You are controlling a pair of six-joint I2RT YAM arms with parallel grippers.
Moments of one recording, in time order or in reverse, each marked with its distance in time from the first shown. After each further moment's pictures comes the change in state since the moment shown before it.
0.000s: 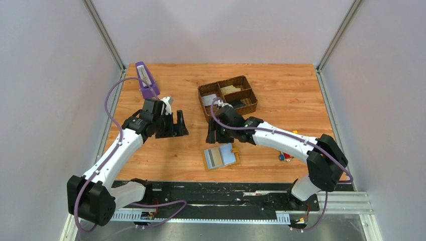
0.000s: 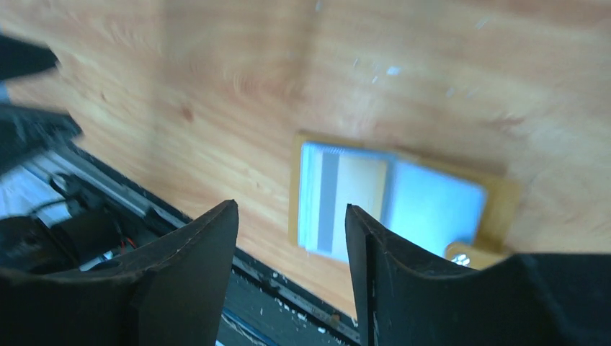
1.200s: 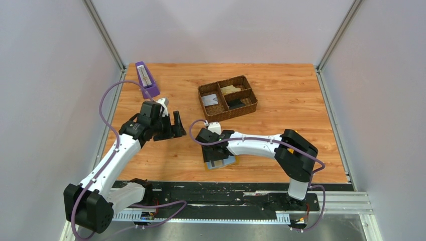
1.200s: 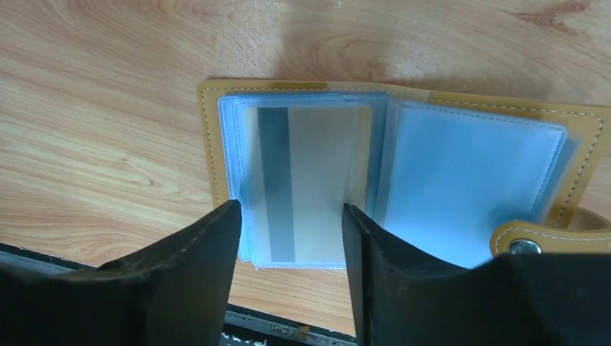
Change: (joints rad) left arm 0.000 -0.081 -0.035 -0.004 -0.071 -0.075; right arm 0.272 0.259 0.069 -0.192 0.285 0.122
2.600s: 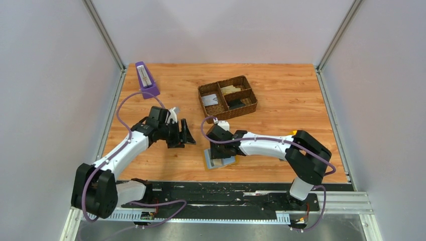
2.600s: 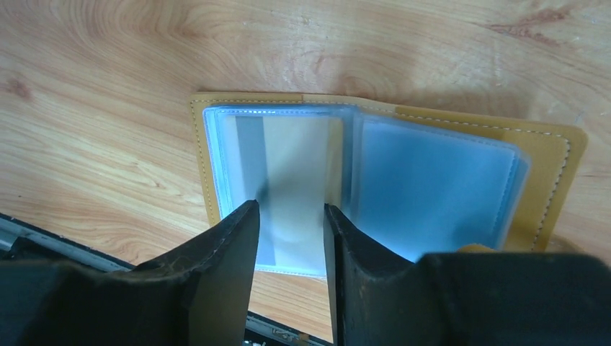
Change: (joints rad) left arm -0.001 0.117 -0.134 0.178 0.301 -0.051; right arm -0.075 -0.099 -0.156 0.172 -0.087 0.000
